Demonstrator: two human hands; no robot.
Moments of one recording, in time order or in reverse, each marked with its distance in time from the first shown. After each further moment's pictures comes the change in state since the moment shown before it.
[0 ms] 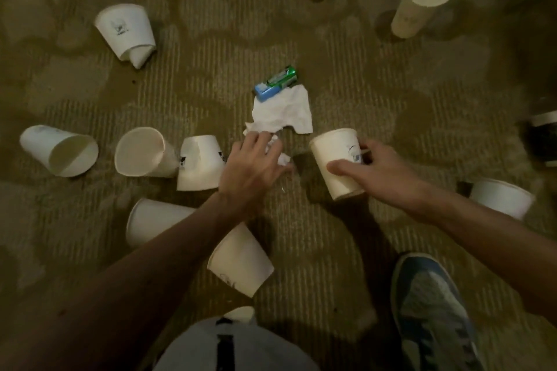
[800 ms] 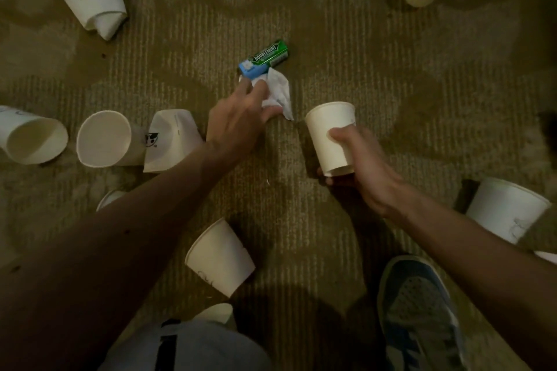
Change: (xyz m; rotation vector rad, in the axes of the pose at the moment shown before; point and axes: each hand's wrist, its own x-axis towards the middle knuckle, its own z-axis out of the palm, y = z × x) left_hand 0.060 -0.007 -0.001 -0.197 0.048 -0.223; right_hand 0.042 0.026 0.014 0.585 -0.097 0.101
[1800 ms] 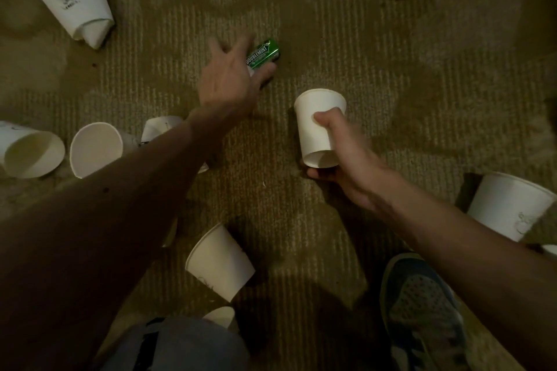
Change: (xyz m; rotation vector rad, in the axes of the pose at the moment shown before) left_hand 0.058 0.008 -0.019 -0.126 -0.071 -0.346; right_hand 0.013 -0.010 0.017 0.138 -0.011 0.080
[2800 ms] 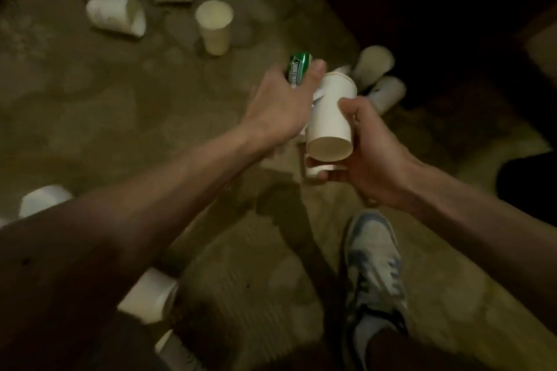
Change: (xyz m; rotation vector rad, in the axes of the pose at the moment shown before) left_hand -0.192 0.209 -0.049 -0.699 -0.413 0.427; right_hand -0.221 0.003 -0.117 0.135 0.300 -0.337
